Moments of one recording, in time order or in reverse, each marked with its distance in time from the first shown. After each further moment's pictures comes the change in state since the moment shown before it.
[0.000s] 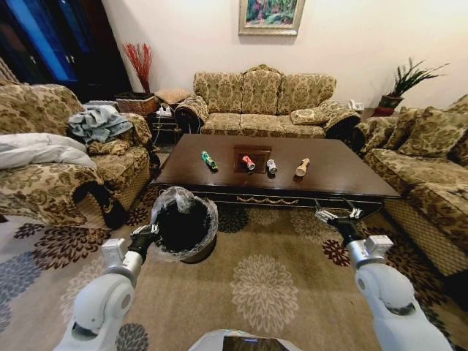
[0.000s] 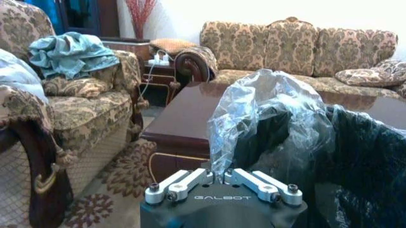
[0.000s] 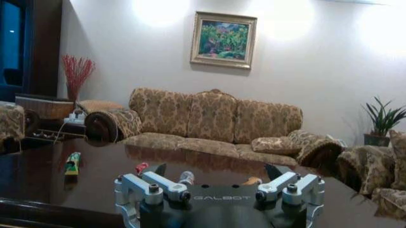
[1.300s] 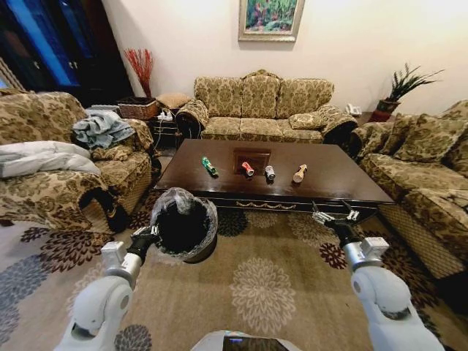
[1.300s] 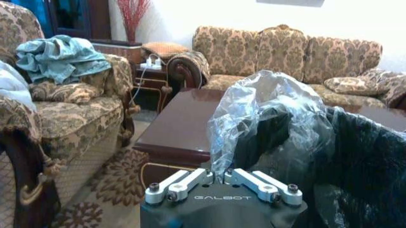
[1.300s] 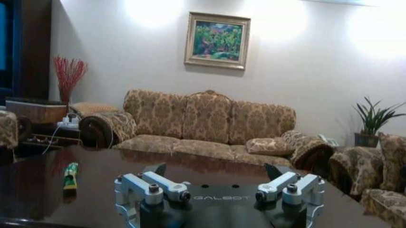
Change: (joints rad) left arm -0.010 0.010 0.009 0.094 -0.005 -0.089 0.071; right arm -0.020 0.089 -0.009 0.068 -0.070 -0.055 0.018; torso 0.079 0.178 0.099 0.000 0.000
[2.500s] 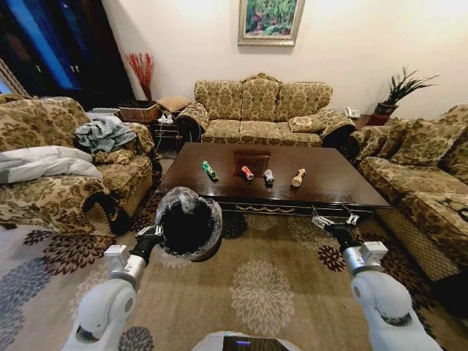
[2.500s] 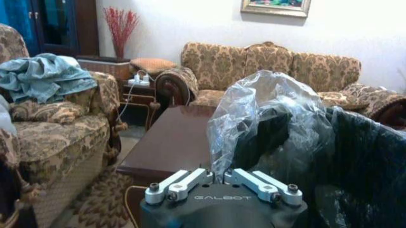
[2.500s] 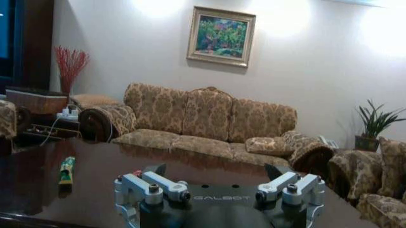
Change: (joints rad) left arm 0.036 -0.034 0.022 -0.041 0.053 -0.050 0.041; right arm -0.030 -0.029 0.008 -0.020 -0.017 0.015 -0.015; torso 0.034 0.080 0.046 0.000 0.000
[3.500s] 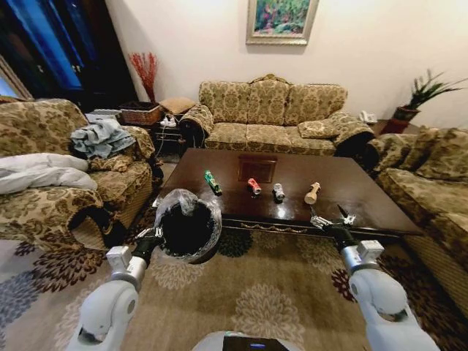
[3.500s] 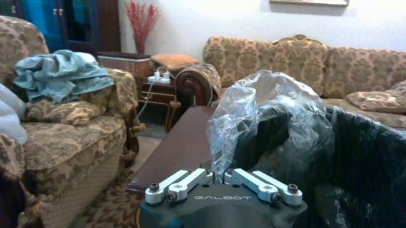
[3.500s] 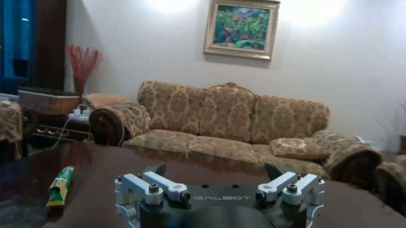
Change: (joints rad) left arm 0.011 -0.009 0.000 -0.001 0.015 0.008 -0.023; right arm 0.017 0.013 -0.009 -0.034 0.004 0.009 -0.015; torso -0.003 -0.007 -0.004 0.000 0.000
